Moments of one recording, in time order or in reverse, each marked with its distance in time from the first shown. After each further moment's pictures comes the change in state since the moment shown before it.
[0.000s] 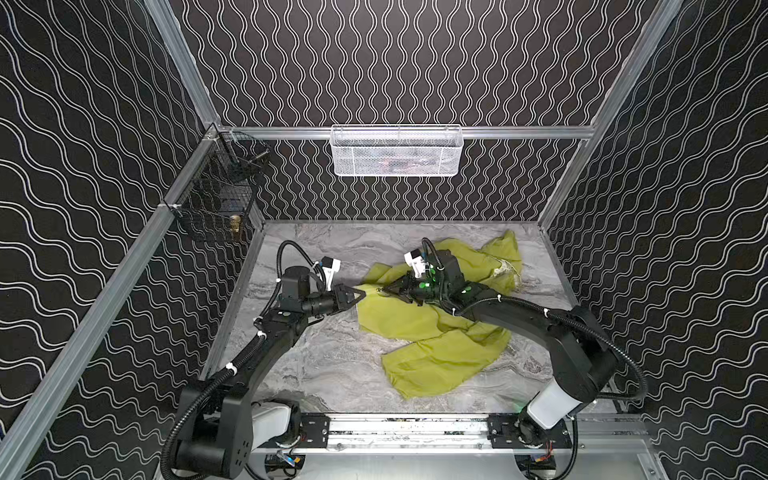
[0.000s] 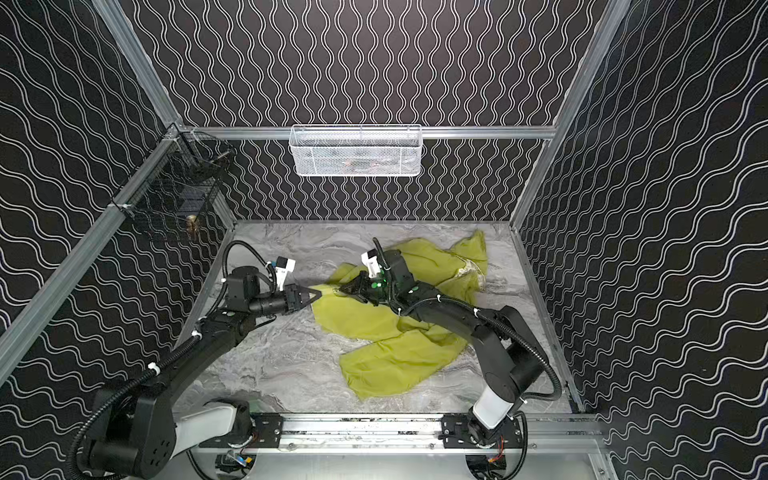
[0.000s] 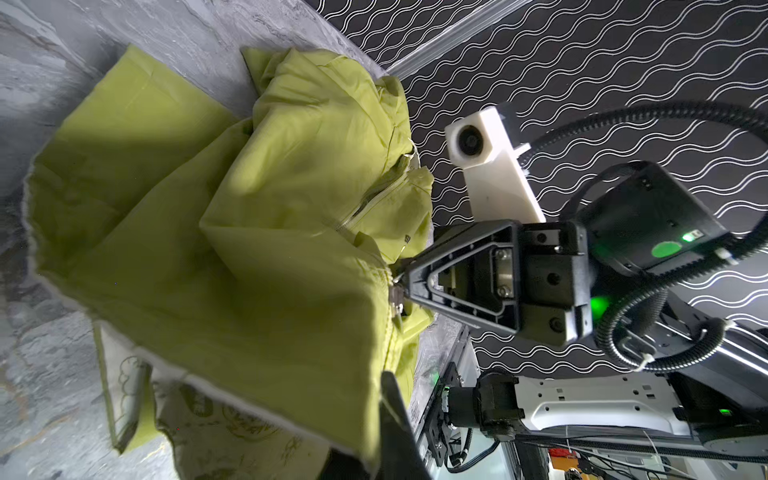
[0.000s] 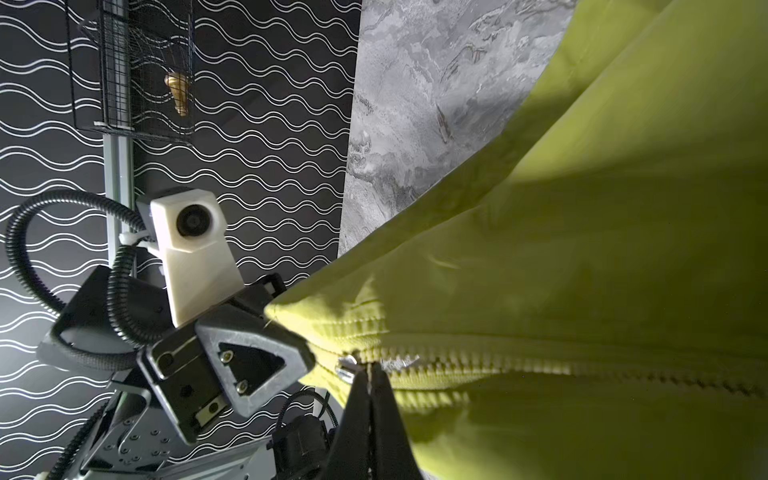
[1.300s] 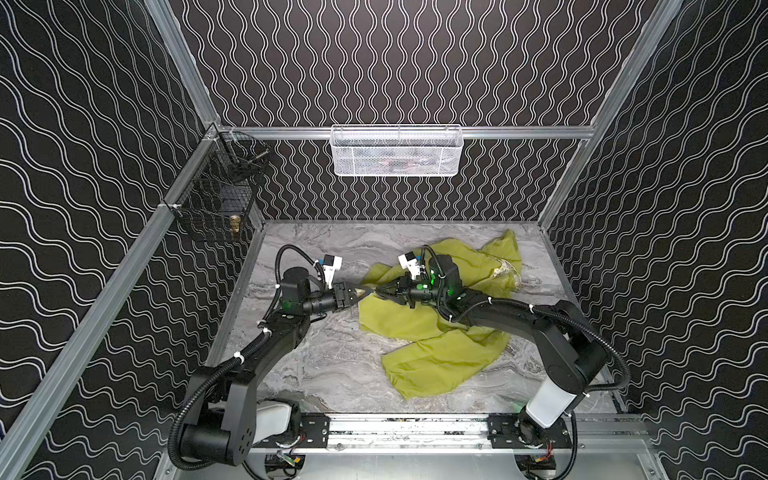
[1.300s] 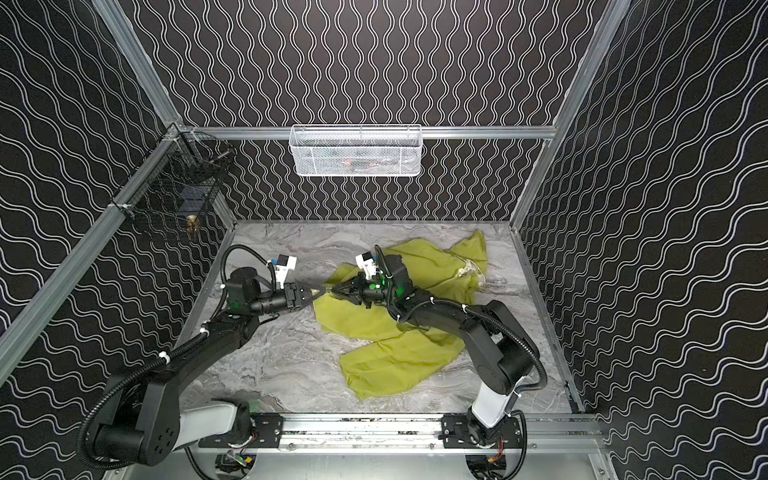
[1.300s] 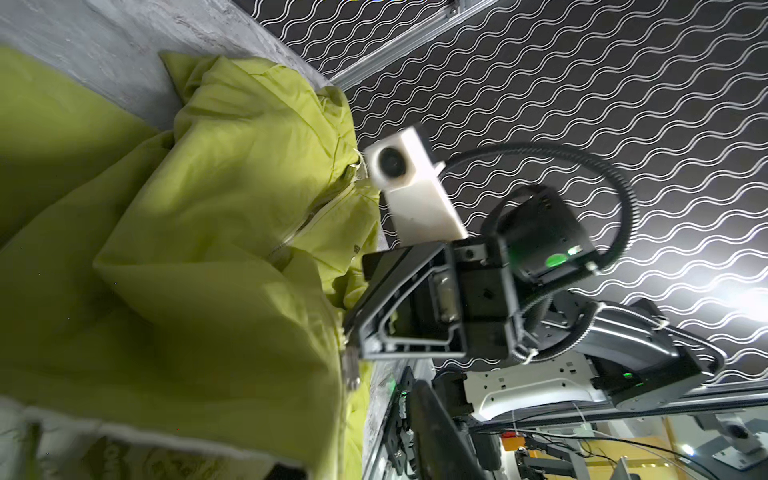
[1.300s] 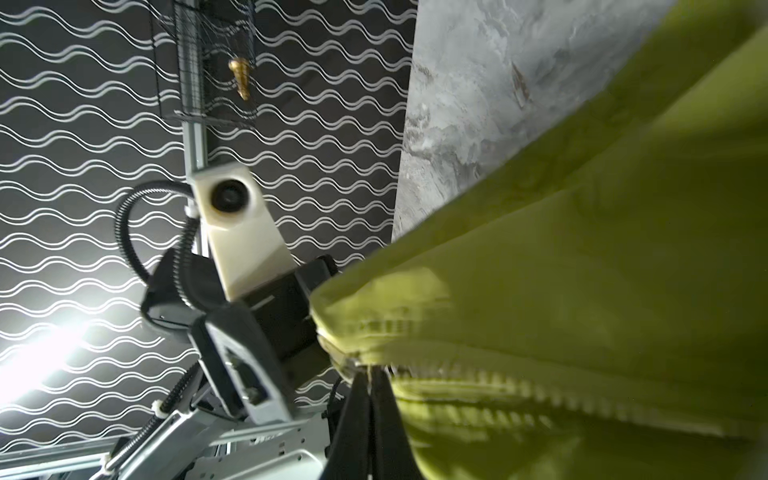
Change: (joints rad) left arm 0.001 0.064 -0.064 0.317 0.139 -0.182; right arm 0.008 0.064 -0.059 0.326 -0.144 0.185
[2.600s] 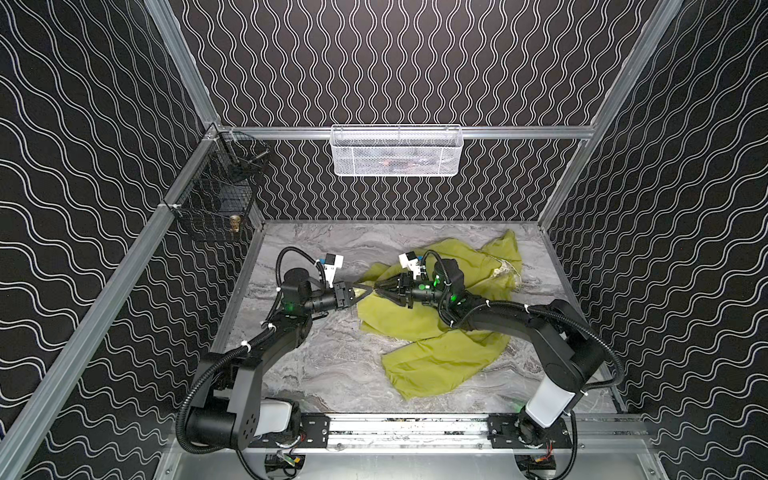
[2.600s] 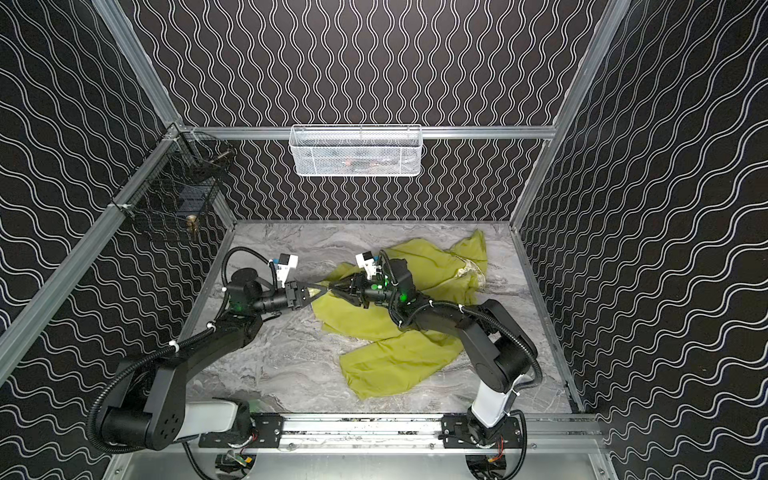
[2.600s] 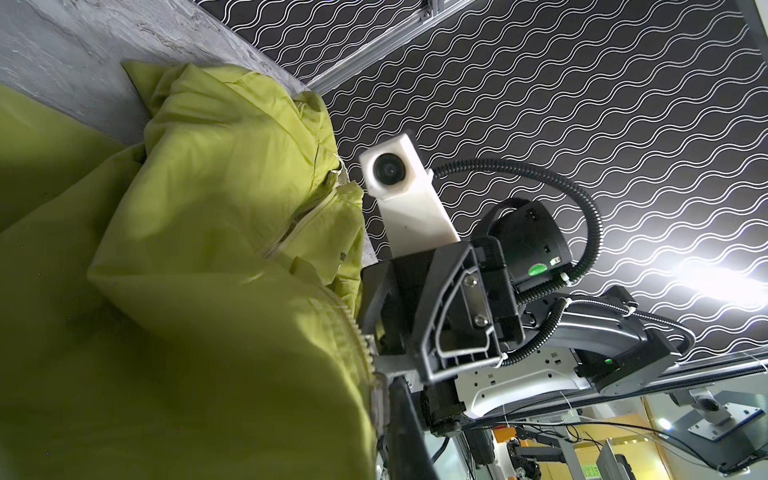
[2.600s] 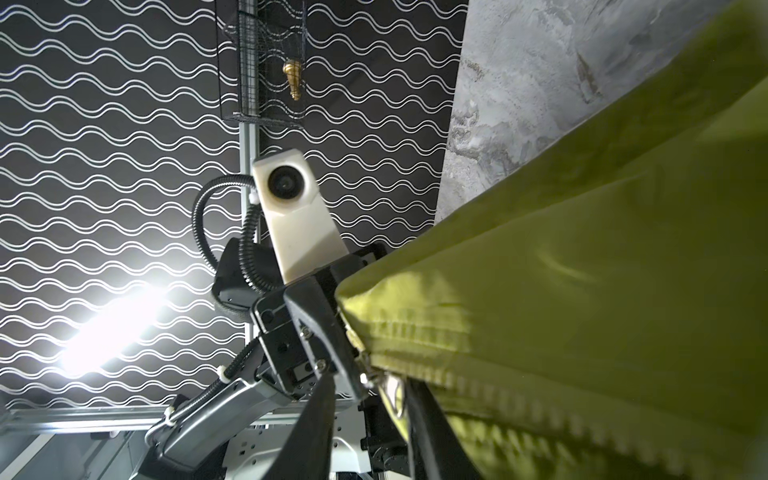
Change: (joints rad) left arm -0.001 0.069 -0.025 0.215 0.059 -0.077; right arm -0.002 0.011 -0.080 0.255 -0.052 0.145
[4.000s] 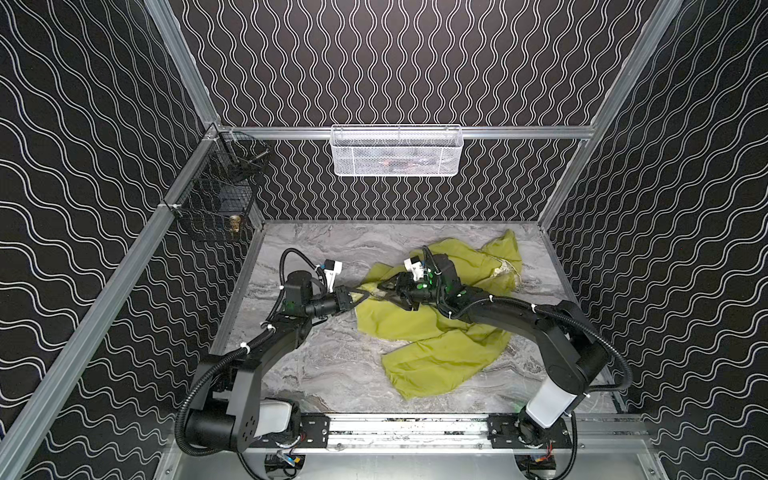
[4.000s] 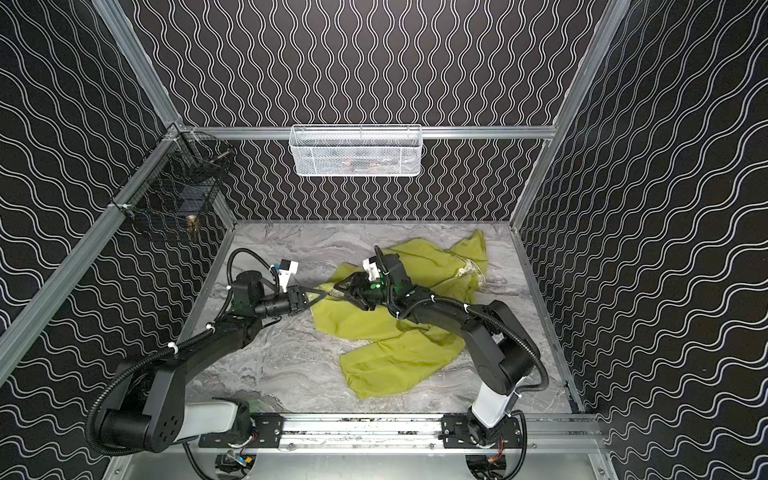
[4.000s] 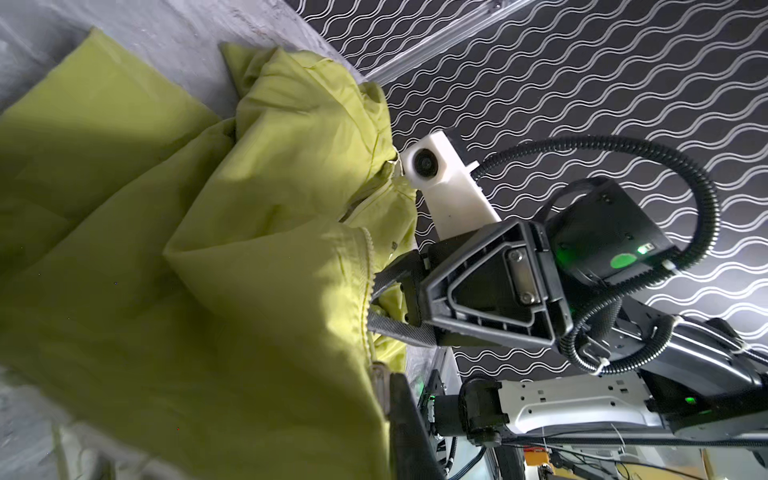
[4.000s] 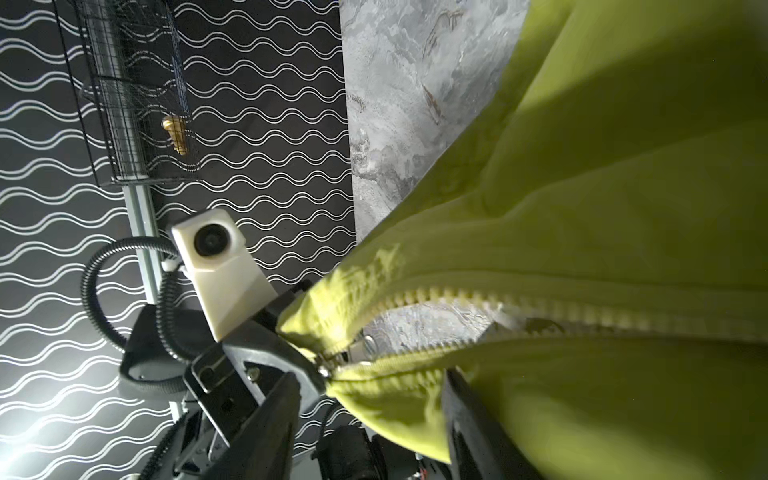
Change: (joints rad) left arm 0.003 -0.016 -0.005 -0.182 -0.113 0.123; right arm -0.003 -0.037 0.097 -0.463 0.165 -0.142
